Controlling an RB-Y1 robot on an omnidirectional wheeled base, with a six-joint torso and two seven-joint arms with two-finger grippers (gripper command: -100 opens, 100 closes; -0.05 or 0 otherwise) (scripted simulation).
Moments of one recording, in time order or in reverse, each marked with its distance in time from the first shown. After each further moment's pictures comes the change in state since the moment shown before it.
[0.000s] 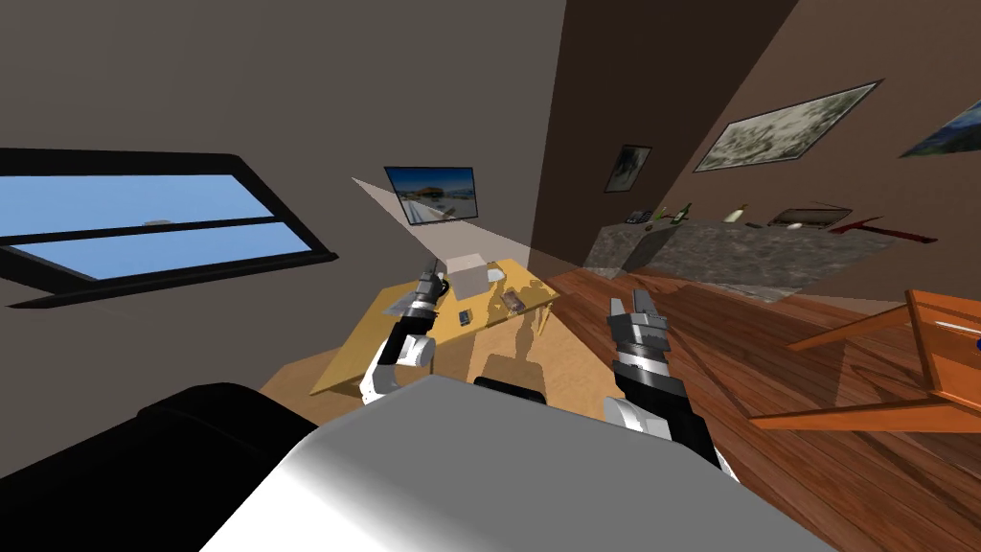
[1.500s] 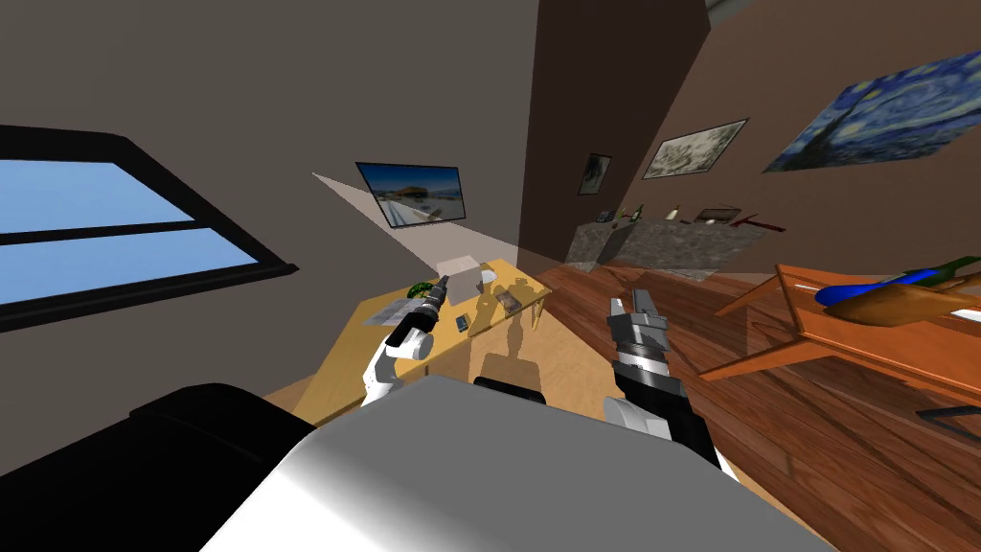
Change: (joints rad) left arm -0.049 0.054 0.050 0.115 0.074 0.371 -0.159; right arm 0.000 0.000 0.000 0.000 0.000 0.000 0.000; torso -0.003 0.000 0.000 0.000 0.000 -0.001
